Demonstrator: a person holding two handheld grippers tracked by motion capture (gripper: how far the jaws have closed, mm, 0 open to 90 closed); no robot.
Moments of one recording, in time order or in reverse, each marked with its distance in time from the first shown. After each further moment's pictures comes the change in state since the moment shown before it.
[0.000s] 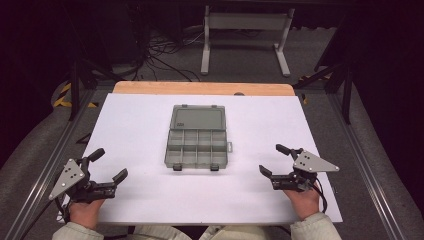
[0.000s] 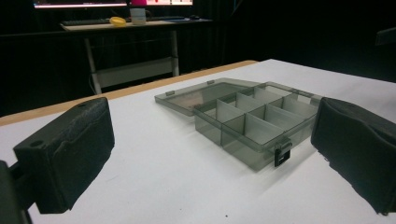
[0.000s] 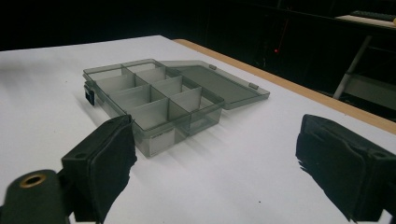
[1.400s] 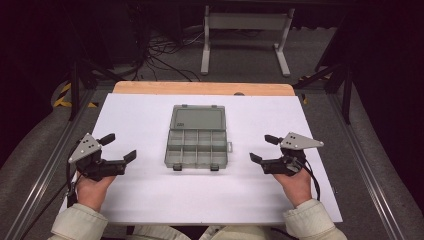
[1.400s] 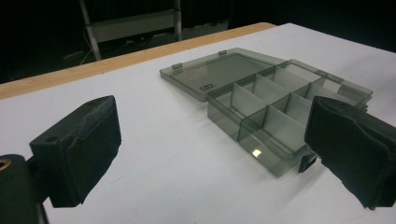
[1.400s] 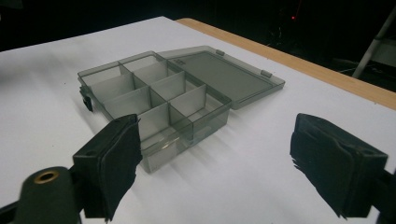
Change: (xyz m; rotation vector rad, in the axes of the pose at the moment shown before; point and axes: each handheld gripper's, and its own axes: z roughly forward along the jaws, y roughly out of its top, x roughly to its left) left arm 0.021 0.035 0.053 0.200 0.005 -0.055; right arm -0.014 0.032 0.038 0.123 0.051 0.070
